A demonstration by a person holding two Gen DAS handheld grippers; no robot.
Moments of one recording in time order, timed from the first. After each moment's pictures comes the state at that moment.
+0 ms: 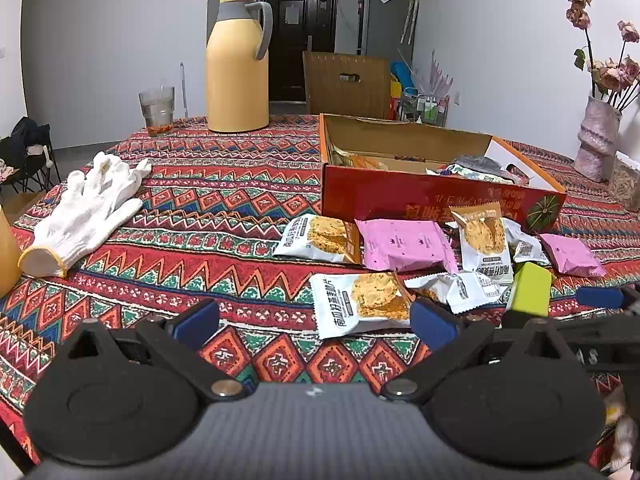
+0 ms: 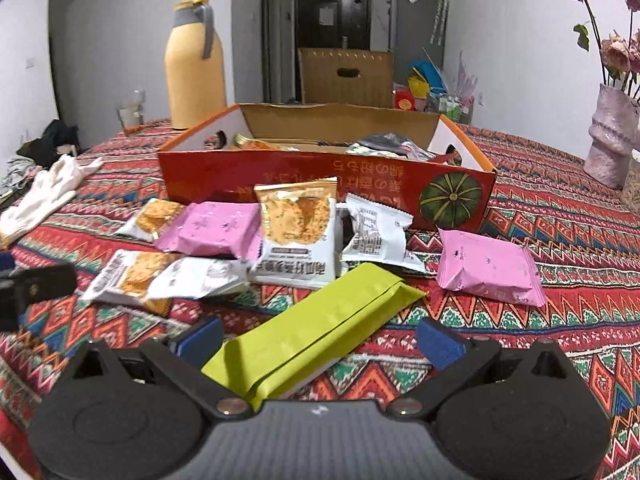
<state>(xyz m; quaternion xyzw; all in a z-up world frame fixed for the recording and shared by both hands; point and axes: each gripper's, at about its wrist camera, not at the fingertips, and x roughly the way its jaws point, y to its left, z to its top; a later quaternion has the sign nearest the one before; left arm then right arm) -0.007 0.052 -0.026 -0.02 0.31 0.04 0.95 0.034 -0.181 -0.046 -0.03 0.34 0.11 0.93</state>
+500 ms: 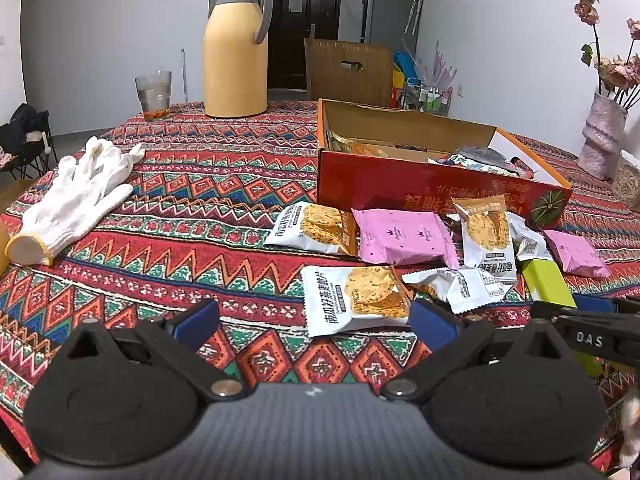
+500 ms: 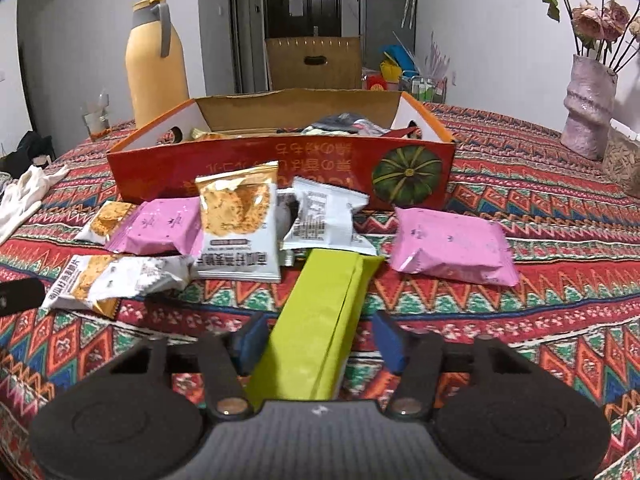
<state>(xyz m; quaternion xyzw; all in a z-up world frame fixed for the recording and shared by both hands) 0.006 0.046 -0.033 -0.04 0.33 0.04 0.94 0.043 -0.211 -0.059 -0.01 0.36 0.07 0.93</state>
